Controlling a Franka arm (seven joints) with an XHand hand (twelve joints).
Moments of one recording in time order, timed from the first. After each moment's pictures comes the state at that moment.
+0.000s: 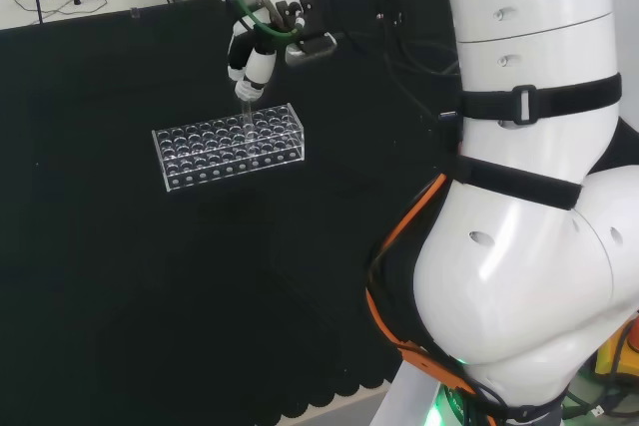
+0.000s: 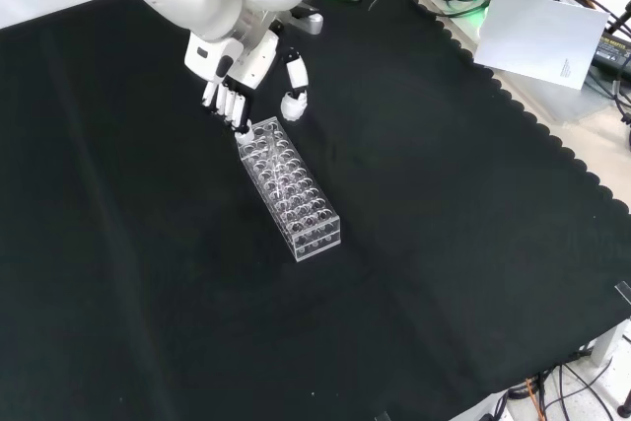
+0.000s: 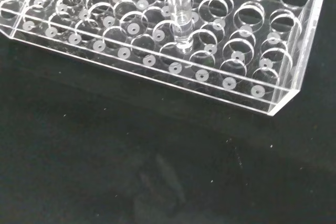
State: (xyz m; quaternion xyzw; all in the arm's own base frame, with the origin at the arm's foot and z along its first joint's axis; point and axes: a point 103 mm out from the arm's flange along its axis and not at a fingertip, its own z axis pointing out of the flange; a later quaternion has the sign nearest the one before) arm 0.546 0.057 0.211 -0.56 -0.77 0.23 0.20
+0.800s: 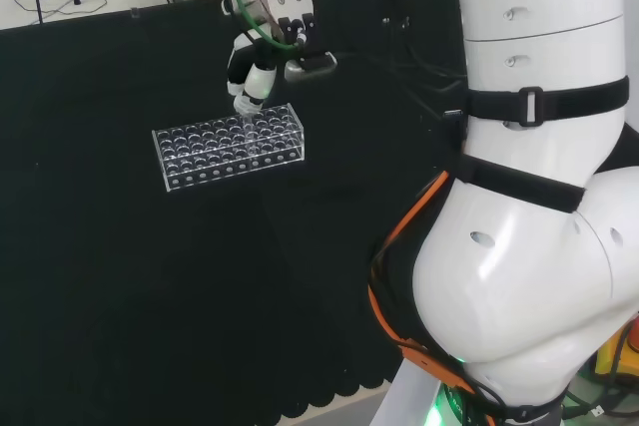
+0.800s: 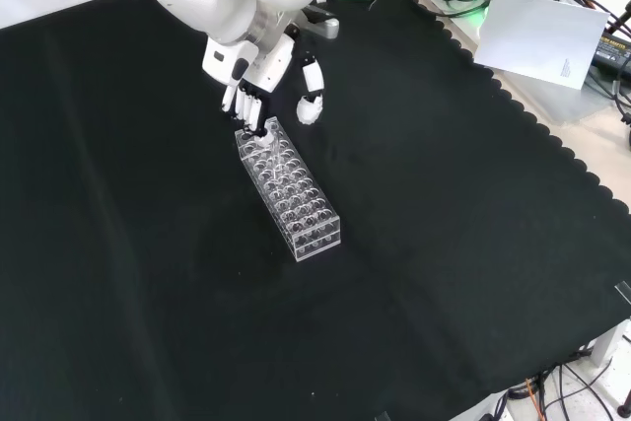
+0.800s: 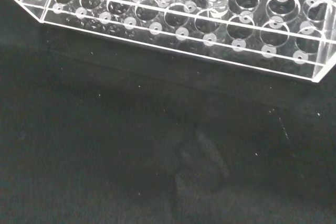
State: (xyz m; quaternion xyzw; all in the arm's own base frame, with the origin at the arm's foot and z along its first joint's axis) arm 0.526 0.067 0.196 -0.56 -0.77 0.21 0.23
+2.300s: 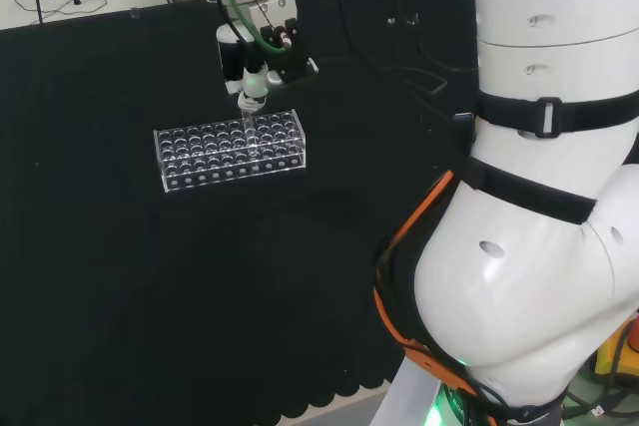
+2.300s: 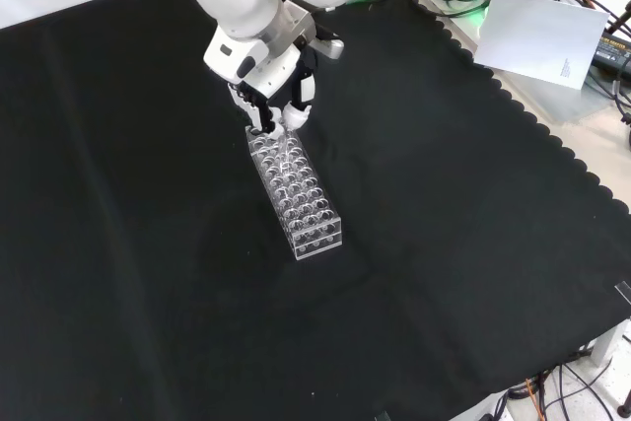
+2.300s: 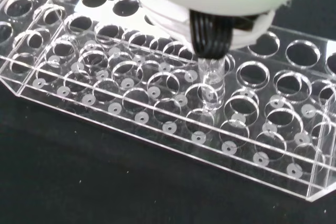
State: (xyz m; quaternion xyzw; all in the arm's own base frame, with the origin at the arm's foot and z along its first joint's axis) arm 0.541 0.090 0.198 -0.60 -0.78 0.15 0.12
